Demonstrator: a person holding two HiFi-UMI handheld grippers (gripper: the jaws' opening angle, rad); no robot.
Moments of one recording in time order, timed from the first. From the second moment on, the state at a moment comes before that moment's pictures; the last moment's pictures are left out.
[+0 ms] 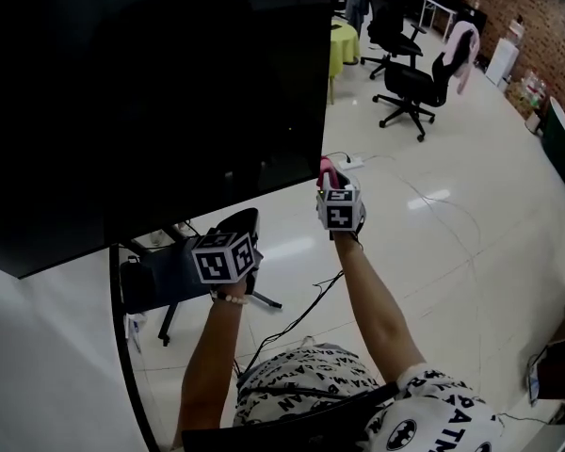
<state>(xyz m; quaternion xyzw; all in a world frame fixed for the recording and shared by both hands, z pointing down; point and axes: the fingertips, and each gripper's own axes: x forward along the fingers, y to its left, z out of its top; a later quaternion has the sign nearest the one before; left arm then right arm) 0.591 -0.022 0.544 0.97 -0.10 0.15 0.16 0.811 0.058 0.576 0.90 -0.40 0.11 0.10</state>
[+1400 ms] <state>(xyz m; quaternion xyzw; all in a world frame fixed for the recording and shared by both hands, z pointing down) 0.670 0.037 0.196 1.00 -0.01 0.00 -0.04 0.775 0.072 0.094 0.87 -0.38 -0.30 0.14</state>
